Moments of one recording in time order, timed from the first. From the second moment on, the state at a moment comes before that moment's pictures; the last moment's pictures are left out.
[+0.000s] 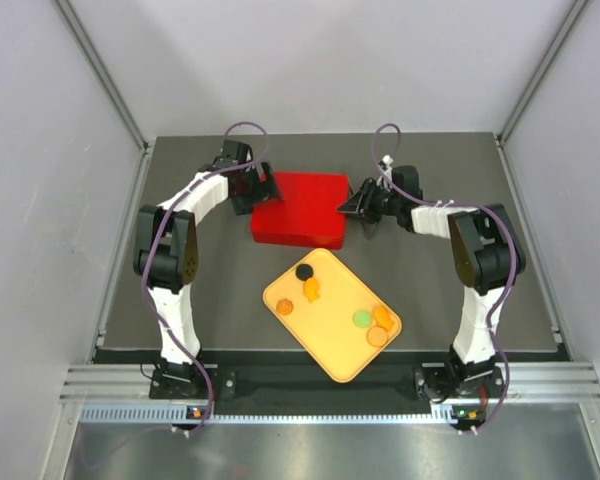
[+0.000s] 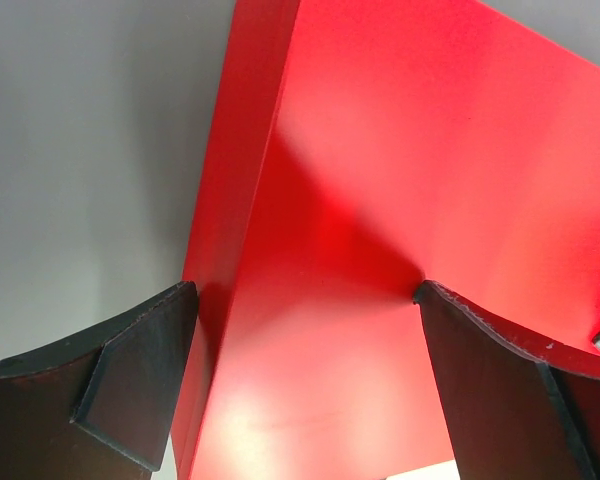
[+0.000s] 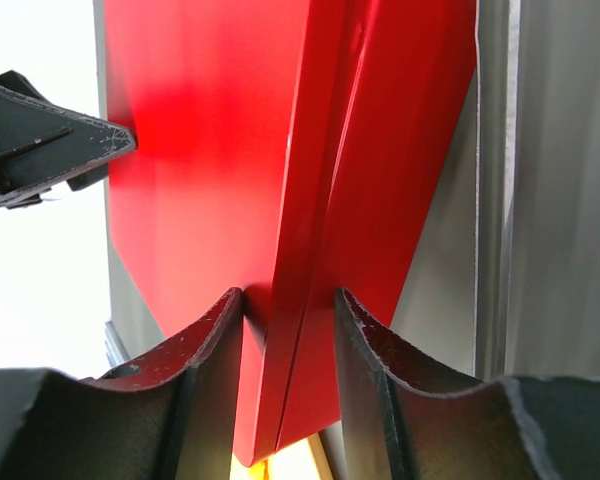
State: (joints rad) left arm -0.22 2.04 1.56 -0.48 0.20 -0.57; right arm 0.28 1.98 1.13 0.27 -0.60 0.74
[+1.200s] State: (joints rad) left arm -0.15 2.04 1.61 -0.55 0.16 -0.45; right arm 0.34 2.05 1.49 0.04 -0.46 0.67
